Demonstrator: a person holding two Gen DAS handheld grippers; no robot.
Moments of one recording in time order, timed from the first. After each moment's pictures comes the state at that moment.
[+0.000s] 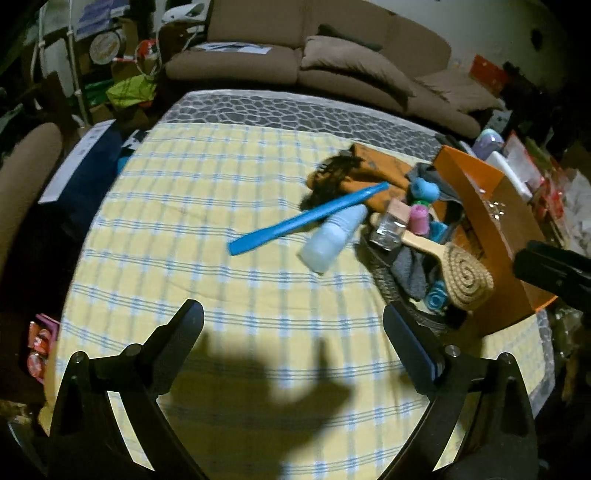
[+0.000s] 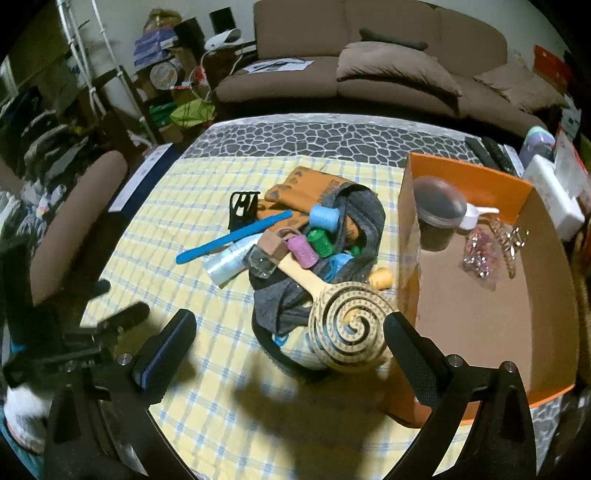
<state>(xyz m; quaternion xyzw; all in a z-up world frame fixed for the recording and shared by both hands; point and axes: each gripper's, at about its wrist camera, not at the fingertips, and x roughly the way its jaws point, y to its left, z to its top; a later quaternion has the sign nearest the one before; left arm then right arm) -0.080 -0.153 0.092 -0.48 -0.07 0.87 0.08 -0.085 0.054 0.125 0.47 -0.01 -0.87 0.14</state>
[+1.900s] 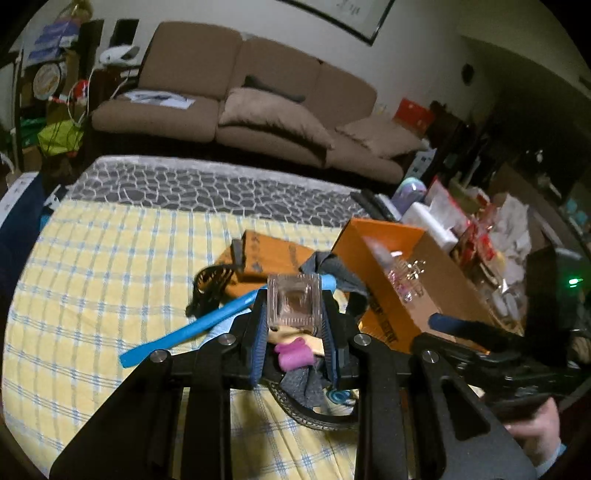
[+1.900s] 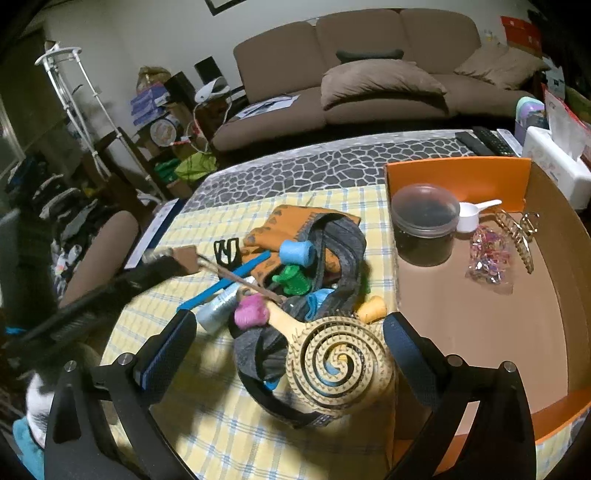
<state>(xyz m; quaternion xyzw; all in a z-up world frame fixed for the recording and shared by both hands) -0.131 -0.109 0.139 -0.37 -0.12 0.90 0.22 -0.102 0.103 0.115 0.41 -0.11 -0.89 0.16</state>
